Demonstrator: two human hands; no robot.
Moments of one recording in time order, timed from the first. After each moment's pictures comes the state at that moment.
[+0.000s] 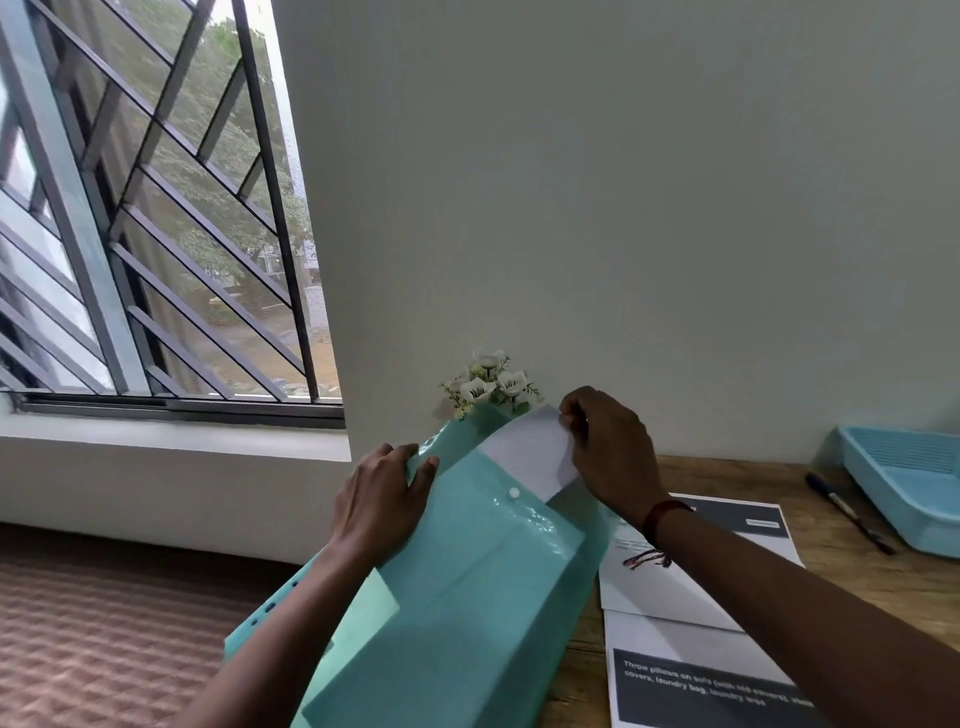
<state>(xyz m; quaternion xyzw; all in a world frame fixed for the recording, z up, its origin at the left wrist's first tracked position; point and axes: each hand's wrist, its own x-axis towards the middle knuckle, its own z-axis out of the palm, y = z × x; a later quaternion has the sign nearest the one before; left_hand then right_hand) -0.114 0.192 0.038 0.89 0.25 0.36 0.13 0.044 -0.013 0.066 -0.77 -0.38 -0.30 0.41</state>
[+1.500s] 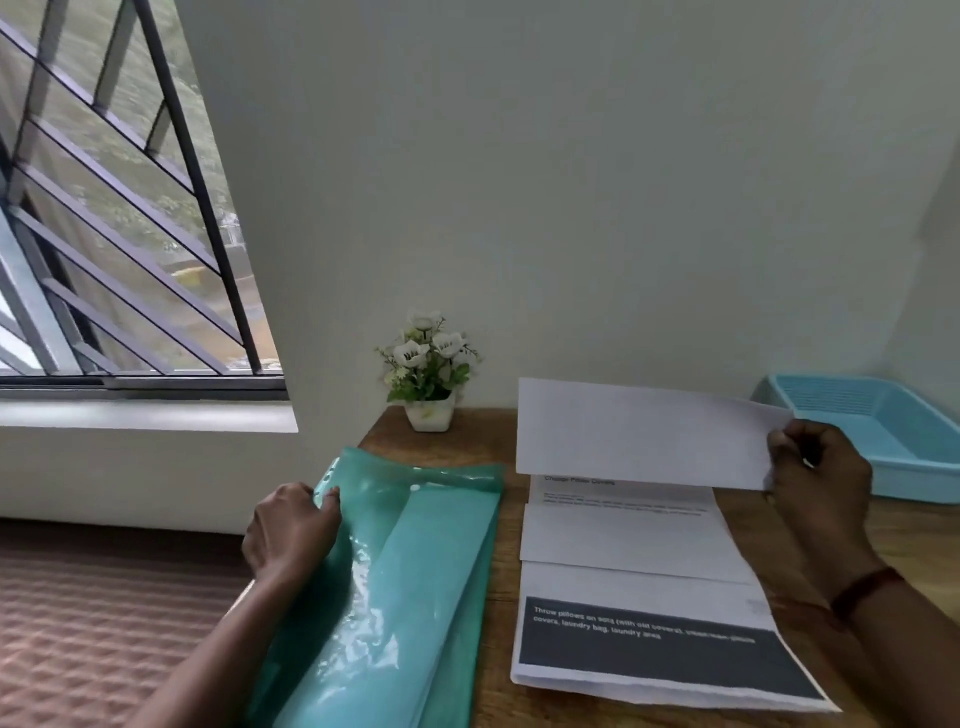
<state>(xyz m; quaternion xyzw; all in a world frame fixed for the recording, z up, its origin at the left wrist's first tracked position) -0.117 0.185 -0.023 0.81 0.49 0.30 0.15 0.106 -0.228 -0.001 -0.72 -0.04 -0.24 0.66</state>
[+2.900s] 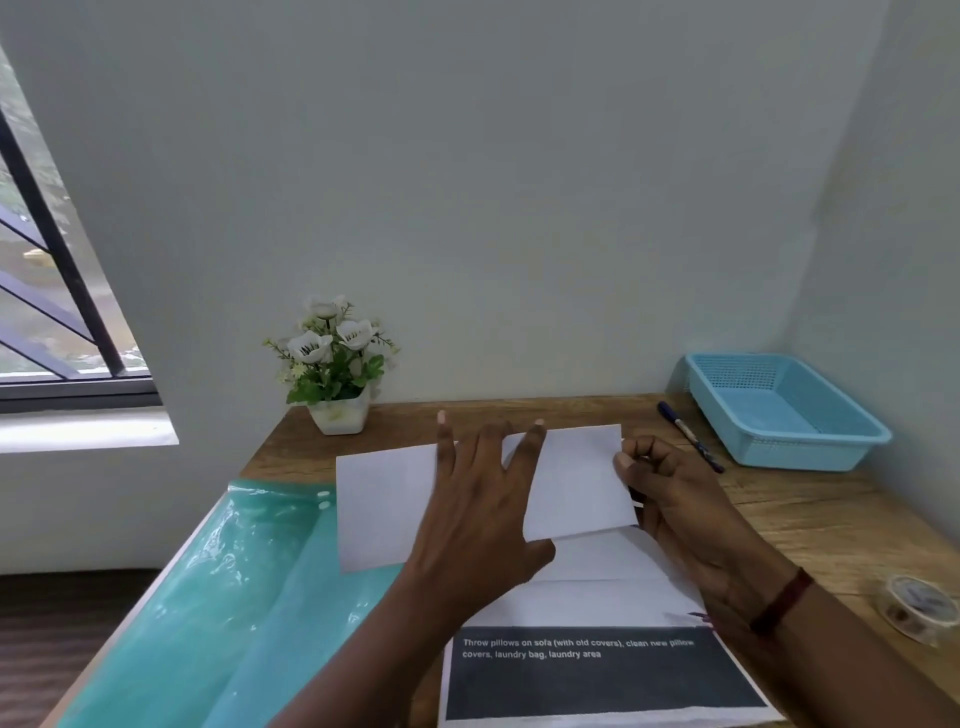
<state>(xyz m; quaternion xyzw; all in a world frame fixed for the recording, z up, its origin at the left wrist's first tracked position) -0.015 -0.006 0.002 0.95 -0.06 0.31 -0.02 0.078 -0.200 -0.007 -0.59 -0.12 0.14 0.78</state>
